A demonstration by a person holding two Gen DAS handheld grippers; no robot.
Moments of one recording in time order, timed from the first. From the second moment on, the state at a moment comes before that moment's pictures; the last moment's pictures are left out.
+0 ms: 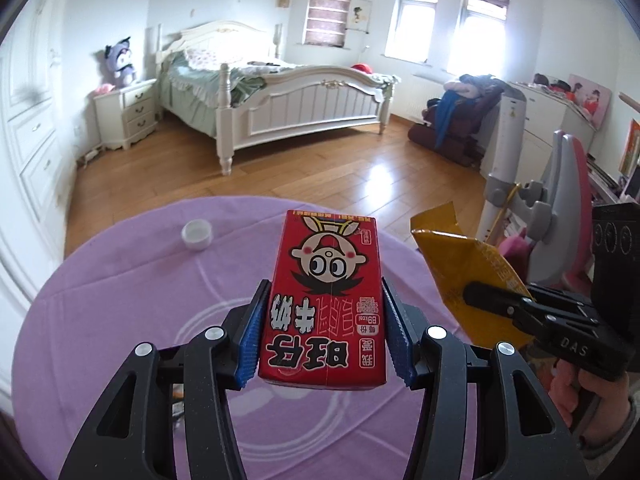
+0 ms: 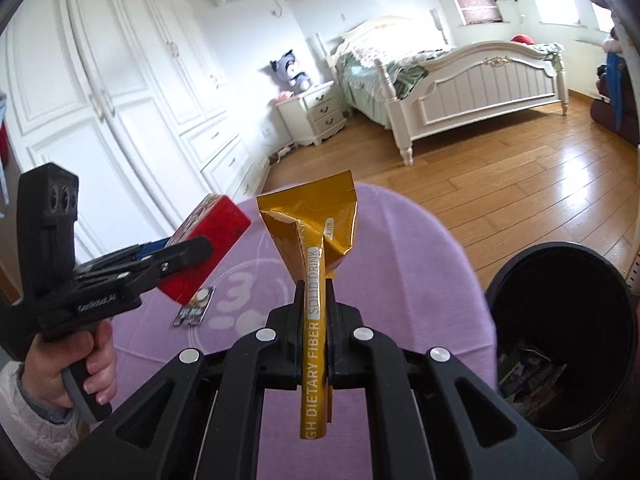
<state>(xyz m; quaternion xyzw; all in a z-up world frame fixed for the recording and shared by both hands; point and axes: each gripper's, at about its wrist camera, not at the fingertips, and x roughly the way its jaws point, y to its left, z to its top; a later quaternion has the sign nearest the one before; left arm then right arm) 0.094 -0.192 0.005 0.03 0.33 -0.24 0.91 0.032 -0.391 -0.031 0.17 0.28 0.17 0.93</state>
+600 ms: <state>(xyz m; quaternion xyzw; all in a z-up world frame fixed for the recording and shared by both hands) 0.099 -0.381 -0.020 0.06 0.35 -0.36 0.86 0.026 -0.540 -0.076 0.26 0.28 0.04 0.93</state>
